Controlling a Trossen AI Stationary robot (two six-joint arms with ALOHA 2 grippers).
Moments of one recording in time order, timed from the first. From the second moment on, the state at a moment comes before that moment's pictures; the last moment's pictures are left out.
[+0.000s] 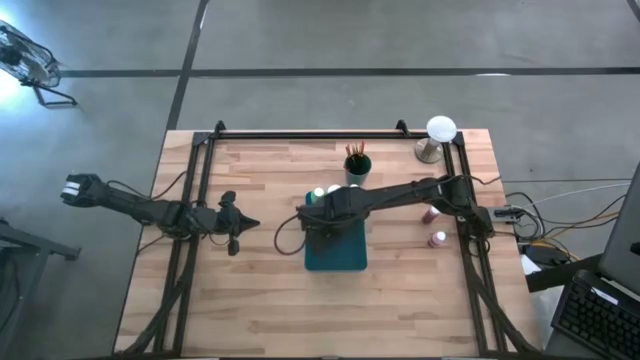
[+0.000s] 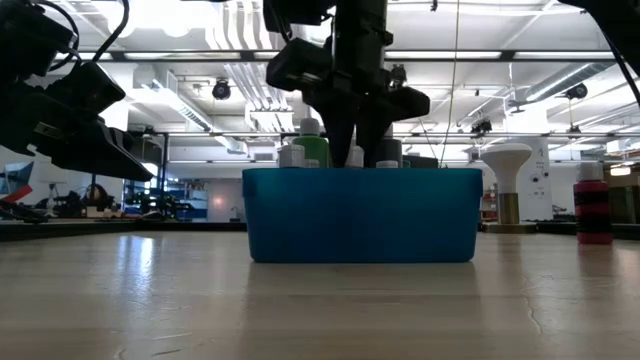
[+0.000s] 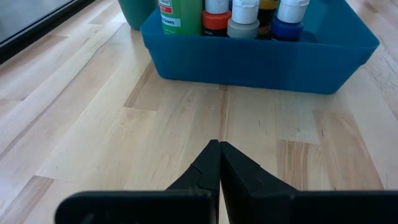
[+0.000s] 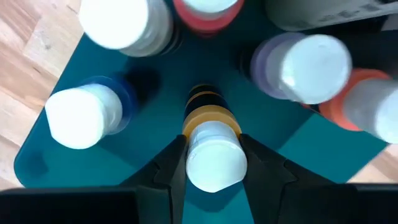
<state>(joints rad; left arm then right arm) -0.22 0.43 0.06 -0.08 -0.36 -0.18 0.07 2.16 1.92 -1.23 0.03 1.04</state>
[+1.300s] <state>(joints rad) -0.22 0.43 0.06 -0.08 -0.36 -0.18 0.06 2.16 1.90 -1.19 0.01 0.98</state>
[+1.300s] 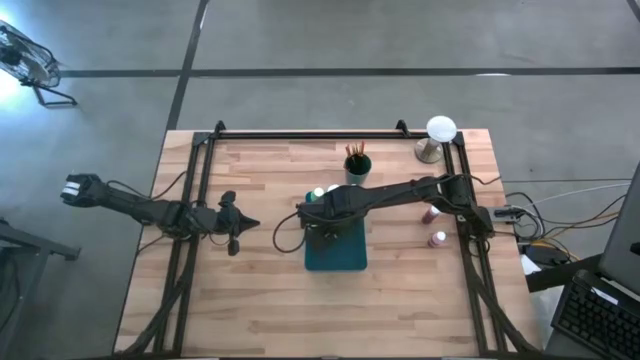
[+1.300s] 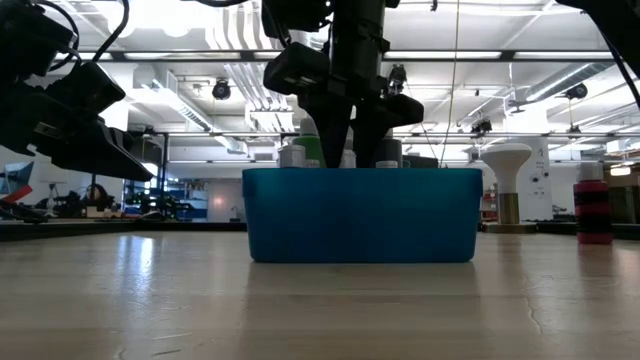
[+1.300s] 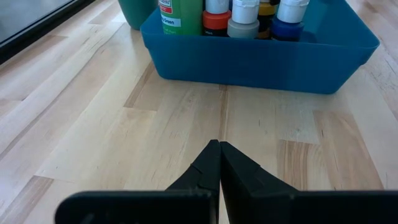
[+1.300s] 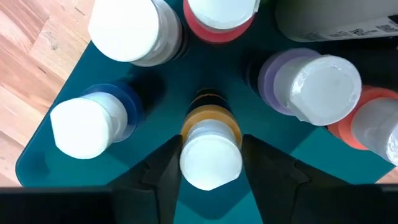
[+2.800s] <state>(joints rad) -0.22 0.43 0.06 -0.08 -0.36 -0.18 0.12 2.15 2.24 -1.55 0.20 0.95</state>
